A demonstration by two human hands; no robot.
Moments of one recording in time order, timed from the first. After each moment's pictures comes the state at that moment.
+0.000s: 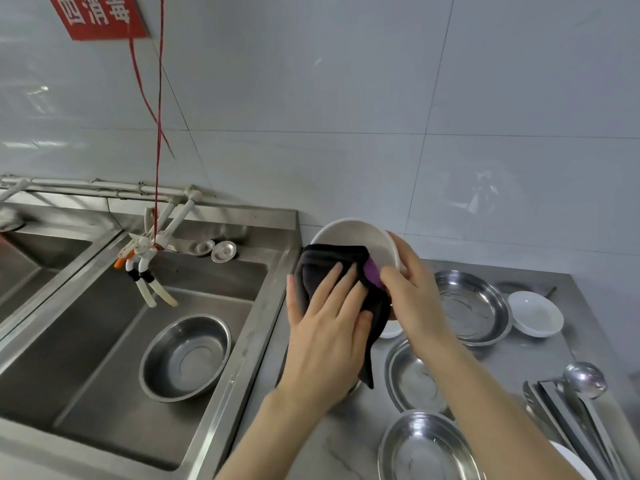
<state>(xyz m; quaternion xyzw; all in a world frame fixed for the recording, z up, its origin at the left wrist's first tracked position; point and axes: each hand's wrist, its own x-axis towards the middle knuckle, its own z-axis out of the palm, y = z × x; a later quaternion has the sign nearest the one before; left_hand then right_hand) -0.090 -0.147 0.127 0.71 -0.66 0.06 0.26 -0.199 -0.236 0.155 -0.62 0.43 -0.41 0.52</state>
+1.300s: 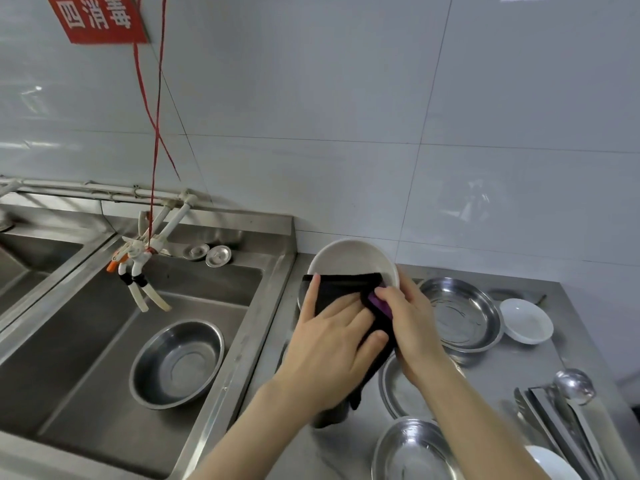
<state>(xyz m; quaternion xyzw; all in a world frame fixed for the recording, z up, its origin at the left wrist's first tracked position) -0.089 -0.148 0.140 0.63 -0.74 0.01 0.23 -0.202 -0.221 0.142 -0.49 0.40 -0.43 0.64</state>
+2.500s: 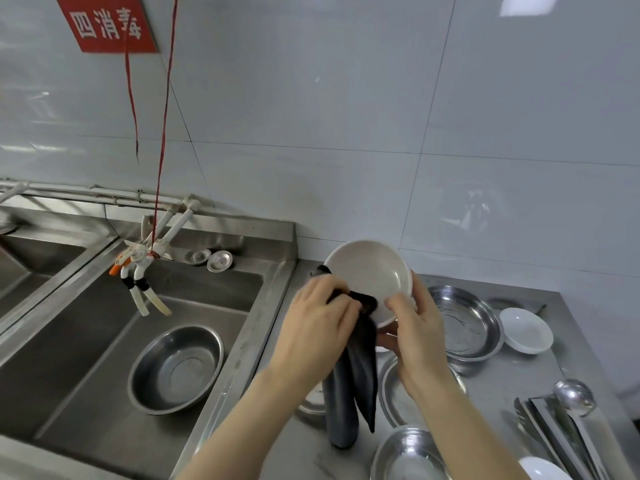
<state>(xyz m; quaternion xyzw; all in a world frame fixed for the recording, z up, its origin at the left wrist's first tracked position) -0.070 -0.171 0.129 0.62 -0.68 0.07 0.37 -0.202 -0.210 0.149 -0.45 0.42 -0.48 0.63</state>
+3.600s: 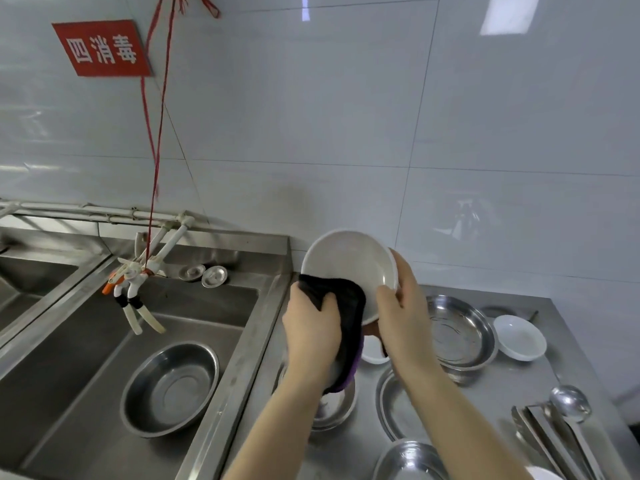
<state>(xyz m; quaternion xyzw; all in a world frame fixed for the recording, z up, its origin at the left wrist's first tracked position) -0.089 -0.185 0.169 0.75 -0.32 -0.23 0.54 -0.197 -0.221 0.175 -0.59 0.44 -0.45 0.51</state>
